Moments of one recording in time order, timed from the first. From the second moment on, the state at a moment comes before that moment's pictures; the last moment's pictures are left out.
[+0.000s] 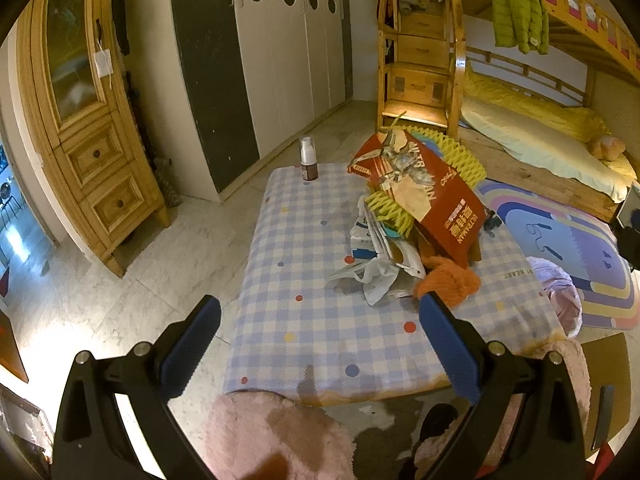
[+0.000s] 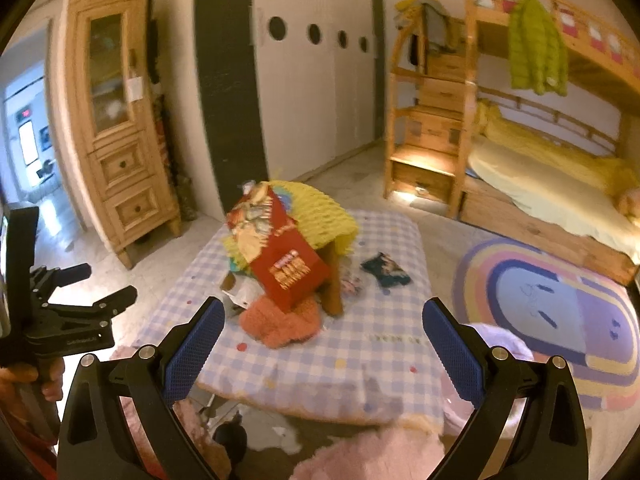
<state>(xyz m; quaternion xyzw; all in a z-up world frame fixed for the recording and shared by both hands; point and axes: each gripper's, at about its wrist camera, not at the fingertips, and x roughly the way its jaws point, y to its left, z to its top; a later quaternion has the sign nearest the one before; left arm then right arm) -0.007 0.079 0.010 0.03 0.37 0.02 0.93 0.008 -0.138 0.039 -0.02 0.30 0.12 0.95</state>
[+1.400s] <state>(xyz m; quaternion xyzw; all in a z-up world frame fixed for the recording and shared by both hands) 0.058 0.109 -0.029 0.00 0.40 0.02 0.92 0.115 -0.053 -0.021 -0.18 0.26 0.20 0.93</state>
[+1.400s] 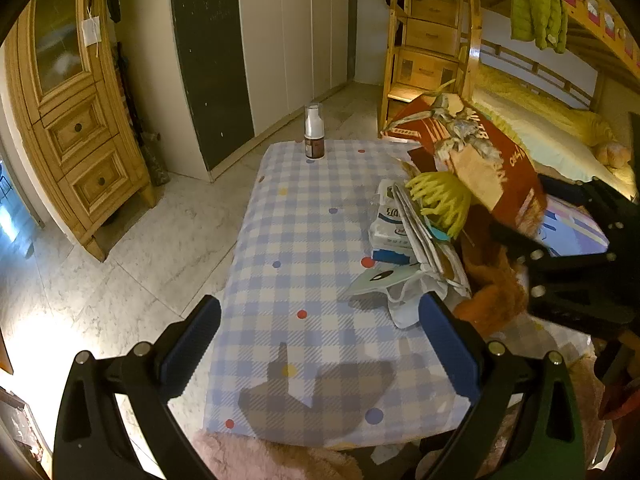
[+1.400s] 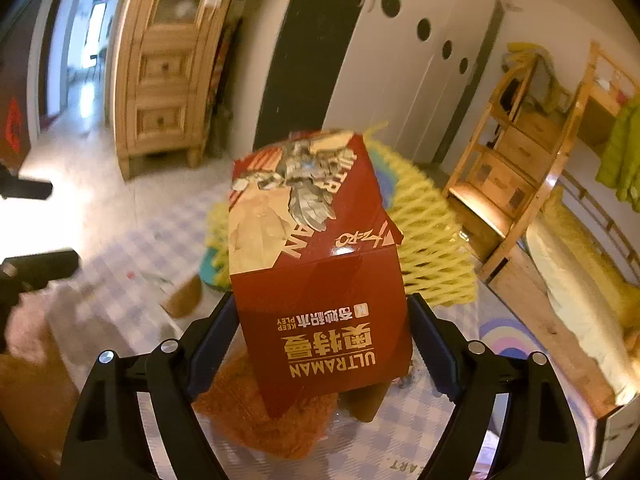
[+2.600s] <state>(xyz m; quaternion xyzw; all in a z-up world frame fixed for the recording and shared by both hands) 0.161 -0.021 -0.040 0.09 0.39 -0.14 0.91 0.069 -0.227 0.001 0.00 0.23 0.04 0.97</state>
